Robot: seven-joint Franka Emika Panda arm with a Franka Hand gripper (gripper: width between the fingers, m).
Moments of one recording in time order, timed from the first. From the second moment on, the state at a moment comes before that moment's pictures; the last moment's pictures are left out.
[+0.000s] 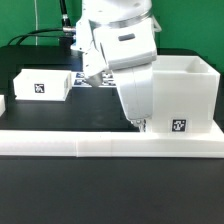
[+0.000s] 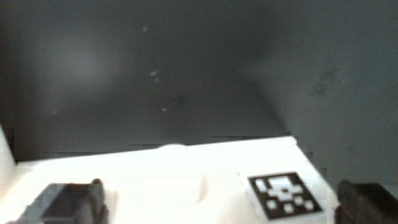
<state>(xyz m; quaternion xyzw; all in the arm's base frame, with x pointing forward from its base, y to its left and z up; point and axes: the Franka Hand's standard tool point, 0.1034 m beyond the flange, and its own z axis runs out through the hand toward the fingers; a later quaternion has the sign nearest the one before) 0.585 0.036 0.038 -0.73 -0.68 0.00 0.13</state>
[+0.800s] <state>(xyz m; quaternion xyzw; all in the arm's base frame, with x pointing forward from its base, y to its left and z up) 0.565 -0.022 0.041 -0.68 -0.72 -0.02 0.11</state>
